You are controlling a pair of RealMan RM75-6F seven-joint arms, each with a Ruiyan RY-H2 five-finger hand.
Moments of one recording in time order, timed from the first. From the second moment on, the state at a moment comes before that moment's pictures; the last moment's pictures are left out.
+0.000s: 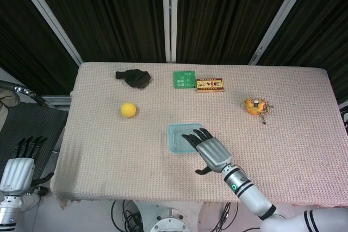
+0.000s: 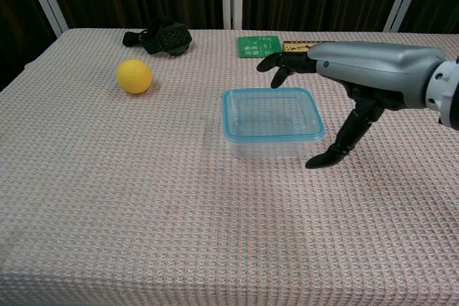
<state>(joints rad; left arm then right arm) -0.05 -1.21 0.01 -1.50 1.55 1.51 0.00 0.76 -1.37 0.06 -2.07 -0.93 1.07 -0.62</state>
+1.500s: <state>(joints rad) -0.06 -1.20 -0.03 -1.55 1.55 1.54 0.07 0.32 -1.17 -0.16 -1.84 -1.35 1.63 -0.10</state>
